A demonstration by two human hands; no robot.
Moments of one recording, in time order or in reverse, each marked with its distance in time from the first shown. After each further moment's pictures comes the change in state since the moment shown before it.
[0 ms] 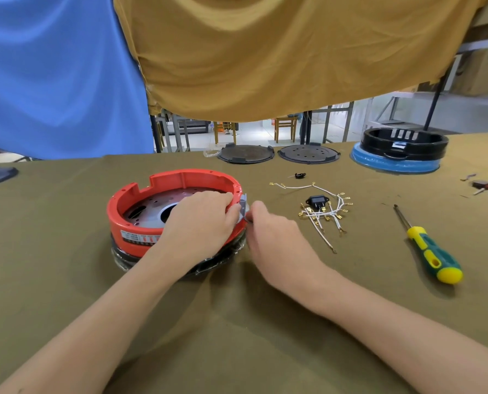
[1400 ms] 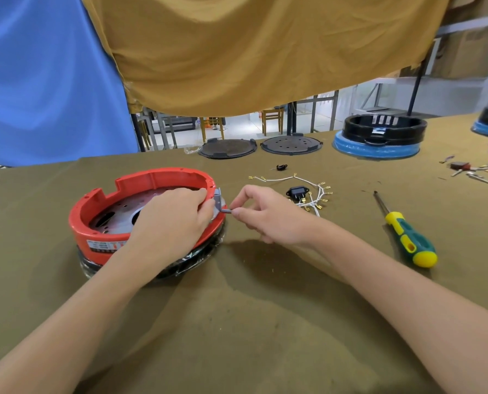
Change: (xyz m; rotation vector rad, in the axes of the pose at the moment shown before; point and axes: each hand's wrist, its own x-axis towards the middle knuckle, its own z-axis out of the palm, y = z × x) left_hand 0.000 -0.001 0.001 0.047 0.021 0.078; right_hand 0.030 0.048 -0.026 0.610 -0.319 0.169
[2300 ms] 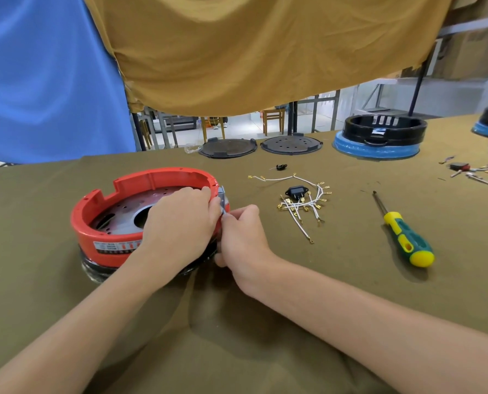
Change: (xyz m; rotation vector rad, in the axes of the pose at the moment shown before) left_hand 0.001 0.018 0.010 0.182 0.022 -0.082; right_hand -0.008 -0.031 0.074 0.631 0.420 0.365
